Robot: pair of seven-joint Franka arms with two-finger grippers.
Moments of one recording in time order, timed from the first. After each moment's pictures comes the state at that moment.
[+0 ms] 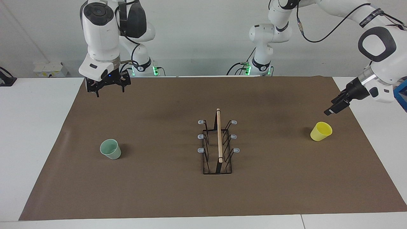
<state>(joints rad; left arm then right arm) -0.06 0.26 0.33 -1.51 -0.35 1.59 -0.50 0.13 -0.03 0.03 -1.73 -0.29 1.59 -0.40</state>
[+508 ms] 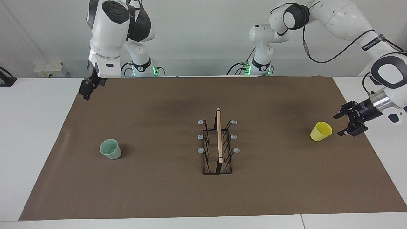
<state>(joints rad) -0.01 0.52 0.47 -1.39 -0.59 1.63 -0.75 0.15 -0.05 0.03 -1.79 -0.58 1.72 -1.10</state>
